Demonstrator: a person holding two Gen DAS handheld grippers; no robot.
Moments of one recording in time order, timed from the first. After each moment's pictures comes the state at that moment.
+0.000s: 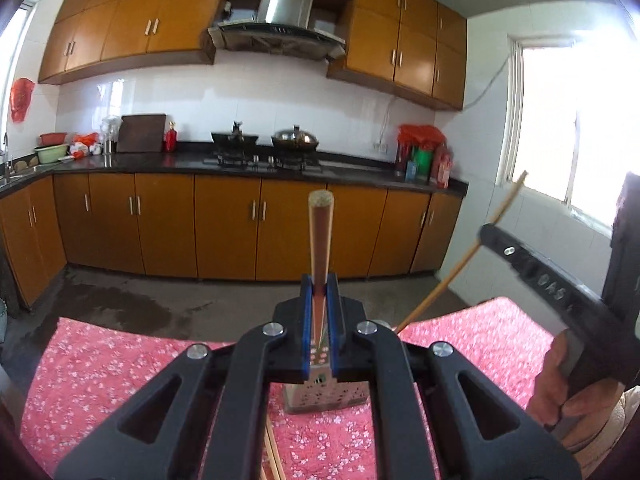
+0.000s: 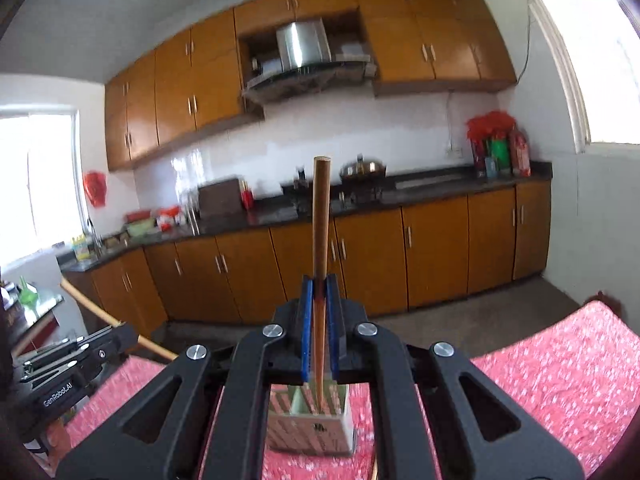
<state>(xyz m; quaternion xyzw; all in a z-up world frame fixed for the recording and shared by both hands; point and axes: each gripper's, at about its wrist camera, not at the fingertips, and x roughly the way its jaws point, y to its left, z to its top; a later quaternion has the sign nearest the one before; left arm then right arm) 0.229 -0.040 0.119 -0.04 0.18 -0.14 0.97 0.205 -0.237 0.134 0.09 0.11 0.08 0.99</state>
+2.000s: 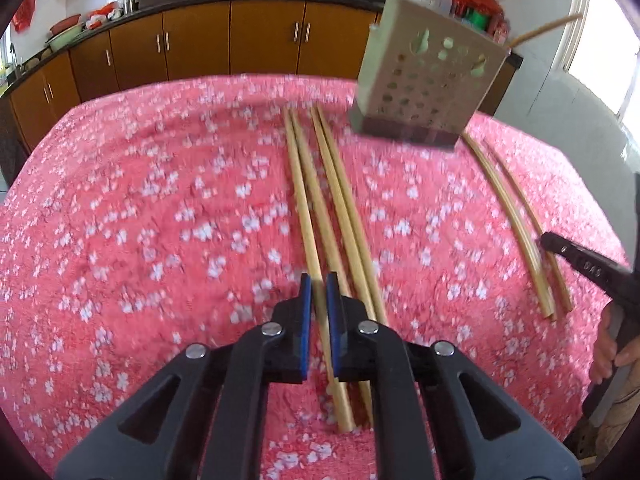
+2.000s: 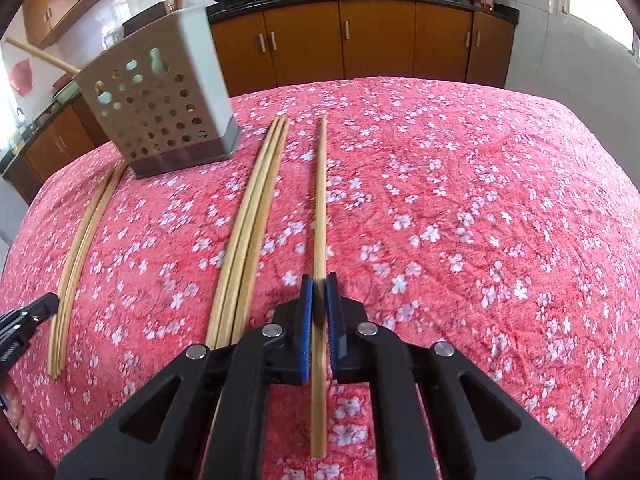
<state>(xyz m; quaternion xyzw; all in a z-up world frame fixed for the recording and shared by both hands) 0.168 -0.002 -0.105 -0.03 0.44 -0.07 0.89 0.165 -0.274 -0.093 0.06 0.43 0.01 0.90</state>
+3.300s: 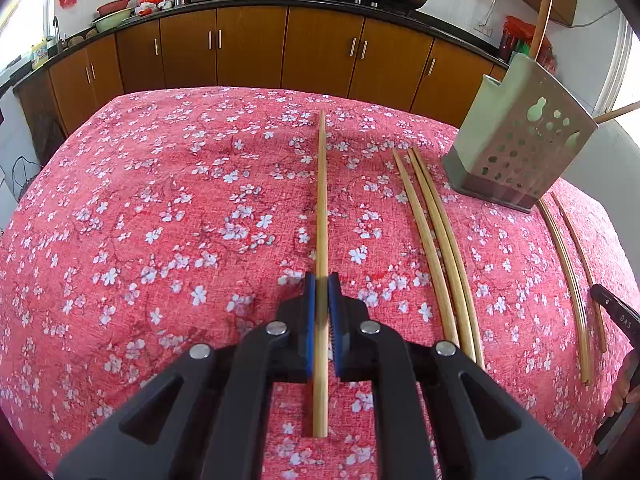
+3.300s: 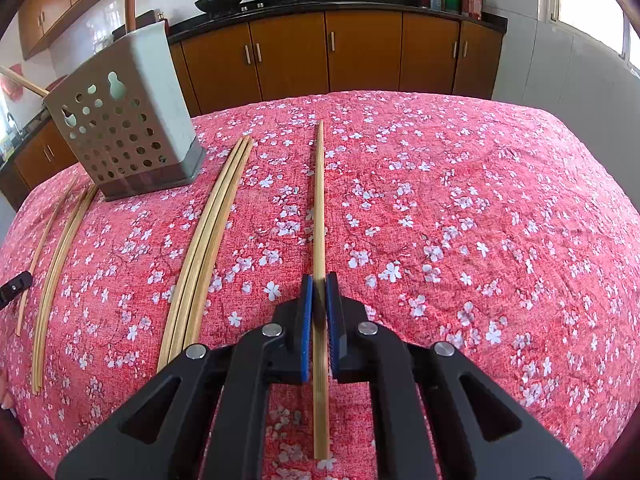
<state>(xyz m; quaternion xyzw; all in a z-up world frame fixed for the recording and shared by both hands) 0.210 0.065 -0.104 -0.07 0.43 0.00 0.90 0.184 -0.301 -0.095 0.05 0.41 -0.02 0.91</state>
